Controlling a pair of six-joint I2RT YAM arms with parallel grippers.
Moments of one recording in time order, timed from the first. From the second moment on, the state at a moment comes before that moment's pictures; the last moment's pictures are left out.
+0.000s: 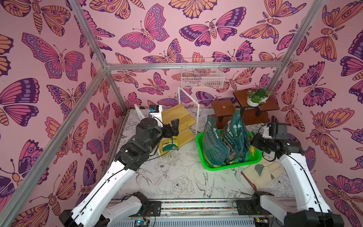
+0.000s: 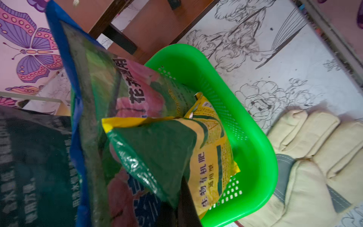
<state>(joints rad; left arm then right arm) -0.60 1.02 1.25 -0.51 -0.22 -0.36 -0.04 1.06 1.05 -0.89 -0.18 0.47</state>
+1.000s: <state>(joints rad) -0.60 1.01 1.25 -0.50 -0.23 -0.36 -0.04 1.24 0.88 -0.81 0.10 0.39</state>
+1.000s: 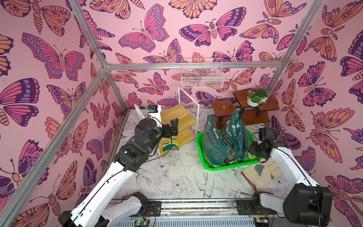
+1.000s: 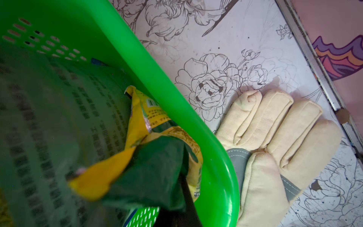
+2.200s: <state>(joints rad) -0.60 1.02 1.25 -0.50 -0.27 -0.35 0.73 1.14 1.57 -0.97 0.26 0.22</state>
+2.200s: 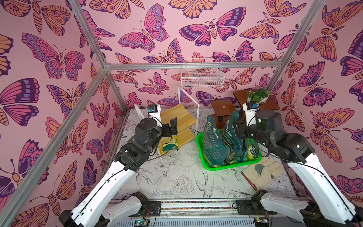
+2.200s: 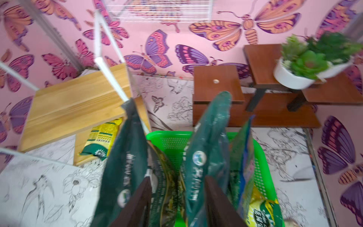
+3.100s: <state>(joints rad) -0.35 0.87 1.18 -0.50 -0.20 -0.43 1.11 1.58 1.39 -0.55 0.04 0.05</state>
